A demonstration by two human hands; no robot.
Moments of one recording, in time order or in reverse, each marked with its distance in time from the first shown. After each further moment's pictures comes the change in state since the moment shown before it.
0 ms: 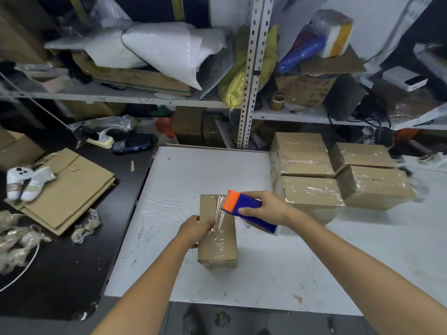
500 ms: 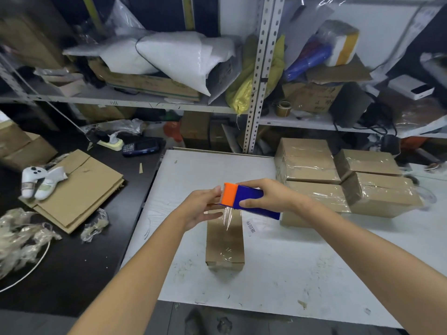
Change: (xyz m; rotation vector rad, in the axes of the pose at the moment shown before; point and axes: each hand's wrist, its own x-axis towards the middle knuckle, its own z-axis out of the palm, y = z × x) left_hand -0.033 0.068 -0.036 -0.356 -0.305 0.241; right_hand 0.000 -0.045 -0.034 -0.188 -0.042 -0.152
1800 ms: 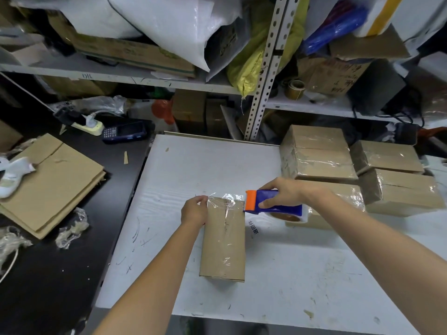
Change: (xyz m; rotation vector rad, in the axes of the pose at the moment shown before) left_hand 0.113 -0.072 -0.028 0.223 0.514 -0.125; right_hand 0.085 0.075 -0.006 -0.163 -0.289 0.324
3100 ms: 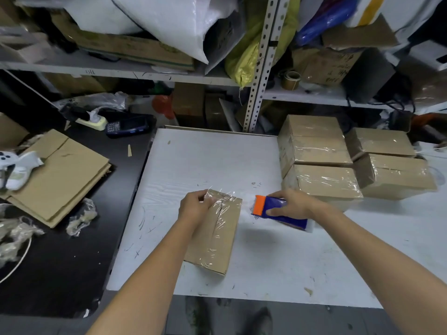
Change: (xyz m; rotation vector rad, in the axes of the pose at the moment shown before) left_hand -0.024 -0.026 -0.021 0.203 -0.080 0.239; right_hand -0.044 0.020 0.067 0.097 0.114 0.018
